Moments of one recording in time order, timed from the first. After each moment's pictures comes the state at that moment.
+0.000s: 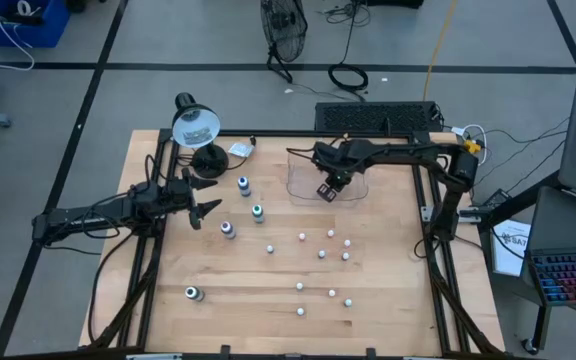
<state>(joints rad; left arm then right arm) 0.20 0.12 0.01 0.08 -0.08 -0.06 -0.41 1.82 1.23 -0.81 0.08 0.27</state>
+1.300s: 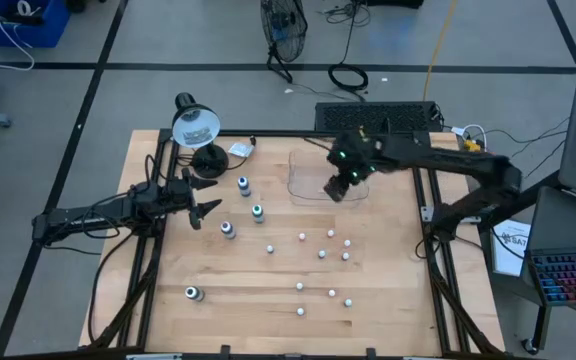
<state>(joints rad) 0.20 0.12 0.01 0.08 -0.08 -0.06 -0.29 1.45 1.24 -0.84 -0.12 0.41</state>
